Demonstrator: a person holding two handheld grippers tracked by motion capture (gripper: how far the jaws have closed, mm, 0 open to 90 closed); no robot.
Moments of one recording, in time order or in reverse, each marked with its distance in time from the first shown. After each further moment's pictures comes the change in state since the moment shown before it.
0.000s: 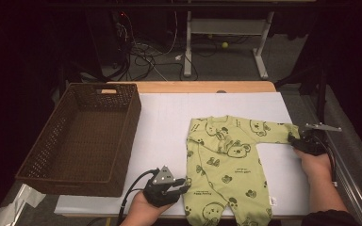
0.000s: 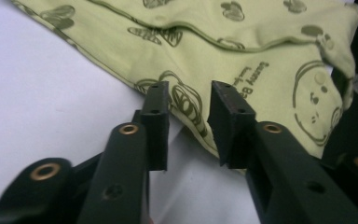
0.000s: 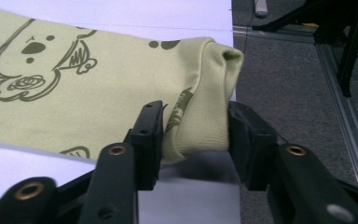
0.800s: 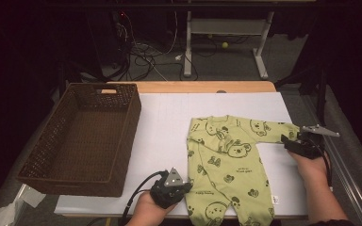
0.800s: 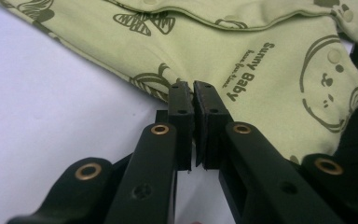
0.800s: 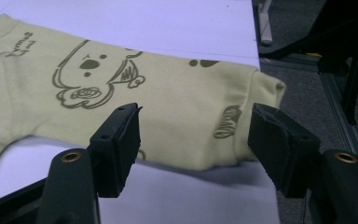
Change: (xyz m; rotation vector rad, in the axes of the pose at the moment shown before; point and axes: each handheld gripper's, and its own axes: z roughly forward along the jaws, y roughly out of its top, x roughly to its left) left arm -0.012 0.007 0.012 0.114 0.041 0.068; right arm 0.020 -0.003 -0.013 -0.095 0.011 -0.038
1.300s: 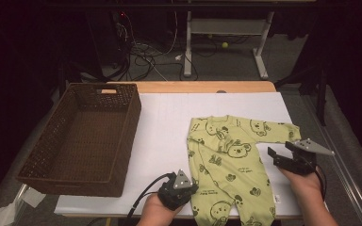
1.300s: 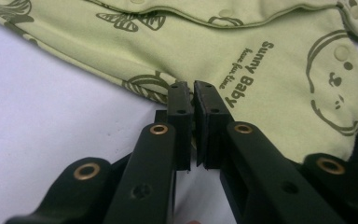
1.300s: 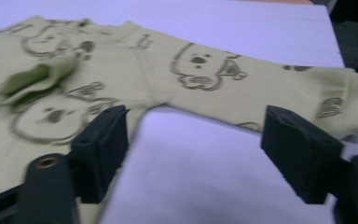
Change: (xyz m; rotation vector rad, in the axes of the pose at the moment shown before) left arm -0.015 0.005 0.021 -0.008 0.026 -0.006; right arm 0.044 -0.025 -0.034 -0.093 0.161 -0.065
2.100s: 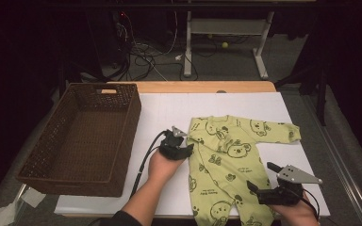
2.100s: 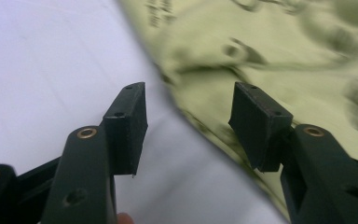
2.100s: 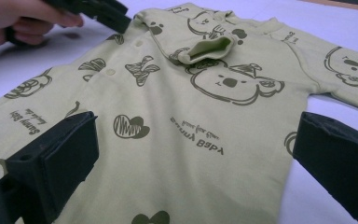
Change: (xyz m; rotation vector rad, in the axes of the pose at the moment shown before) left arm 0.094 0.058 0.031 -0.032 0.187 -0.181; right arm 0.083 -0.032 -0.050 -0.040 0.305 -0.178
